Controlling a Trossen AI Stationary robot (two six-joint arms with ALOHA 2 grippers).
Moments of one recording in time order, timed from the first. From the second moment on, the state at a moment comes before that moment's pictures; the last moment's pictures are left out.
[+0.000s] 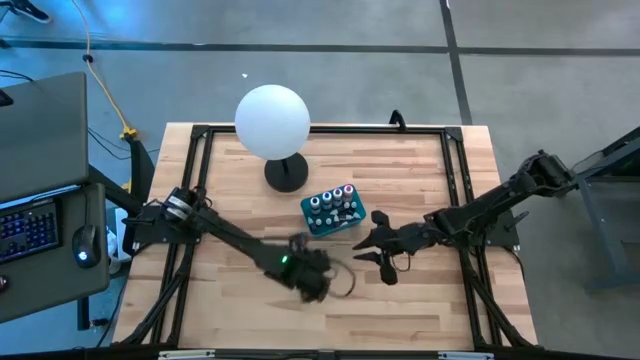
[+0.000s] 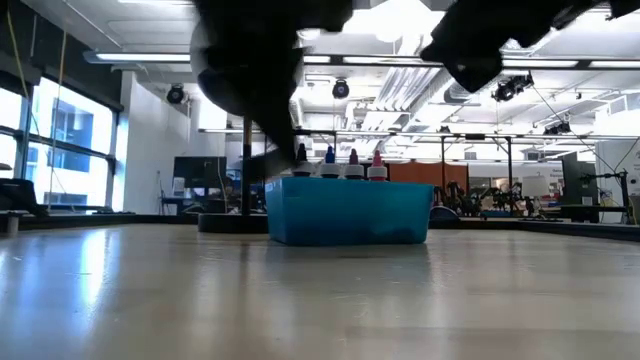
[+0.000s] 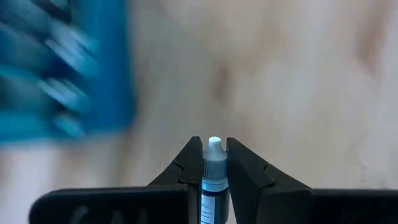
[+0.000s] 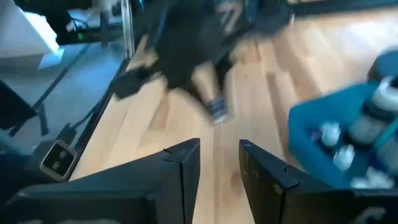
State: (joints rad) left arm -0.44 1.99 1.57 -0.83 -0.43 -0.61; right arm 0.40 1.30 0.67 0.20 0.21 0.30
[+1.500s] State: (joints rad) left arm -0.20 1.99 2.28 -1.47 -0.30 -0.32; right arm 0.57 1.29 0.83 -0.32 0.17 0.67
